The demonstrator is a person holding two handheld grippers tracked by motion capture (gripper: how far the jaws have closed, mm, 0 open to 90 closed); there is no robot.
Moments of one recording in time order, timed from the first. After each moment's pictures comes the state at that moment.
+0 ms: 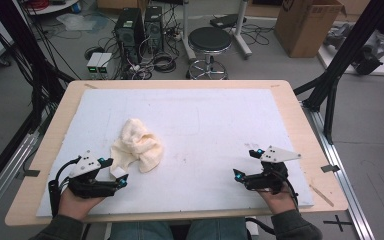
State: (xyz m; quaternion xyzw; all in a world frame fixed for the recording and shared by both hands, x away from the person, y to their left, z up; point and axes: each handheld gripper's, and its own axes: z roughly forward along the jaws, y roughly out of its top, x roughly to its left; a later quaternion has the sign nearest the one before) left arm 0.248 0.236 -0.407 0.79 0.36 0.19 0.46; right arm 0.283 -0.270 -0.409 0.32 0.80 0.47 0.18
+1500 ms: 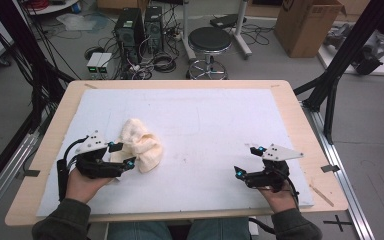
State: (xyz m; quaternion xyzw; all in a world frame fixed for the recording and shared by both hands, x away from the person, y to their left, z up) left arm 0.291 0.216 -0.371 0.79 0.35 0.17 0.48; right arm 0.286 -0.272 -0.404 0.32 0.79 0.48 0.19
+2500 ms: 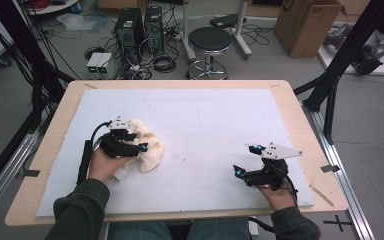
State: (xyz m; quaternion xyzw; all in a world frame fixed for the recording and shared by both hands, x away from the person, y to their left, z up) left arm 0.364 0.192 -0.406 0.81 0.40 0.15 0.40; right arm 0.291 -0.271 -0.405 0.31 0.80 0.49 0.18
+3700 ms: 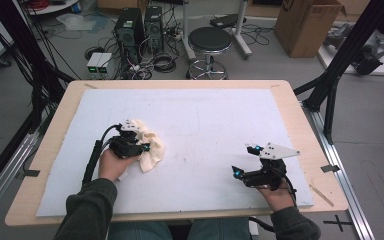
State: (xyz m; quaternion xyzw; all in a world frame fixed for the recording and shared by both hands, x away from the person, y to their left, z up) left arm 0.378 0.177 -0.433 0.82 0.42 0.15 0.37; right arm 0.292 -0.268 -0.408 0.31 0.80 0.49 0.18
